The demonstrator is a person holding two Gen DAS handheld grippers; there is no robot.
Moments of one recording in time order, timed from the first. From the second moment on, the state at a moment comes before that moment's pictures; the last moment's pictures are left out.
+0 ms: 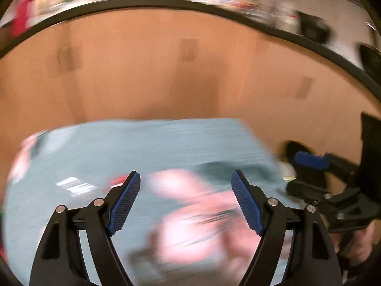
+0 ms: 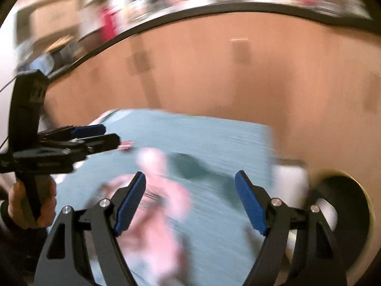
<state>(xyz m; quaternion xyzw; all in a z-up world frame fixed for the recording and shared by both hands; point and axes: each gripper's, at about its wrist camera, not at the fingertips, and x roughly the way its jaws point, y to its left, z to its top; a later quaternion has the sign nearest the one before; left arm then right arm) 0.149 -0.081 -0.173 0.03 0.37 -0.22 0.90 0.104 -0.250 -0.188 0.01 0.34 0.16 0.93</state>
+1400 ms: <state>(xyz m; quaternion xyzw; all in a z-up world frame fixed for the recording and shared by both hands) 0.167 0.046 -0.188 0.04 0.35 -0.10 0.93 0.097 -0.214 -0.218 0.00 0.39 0.17 0.90</state>
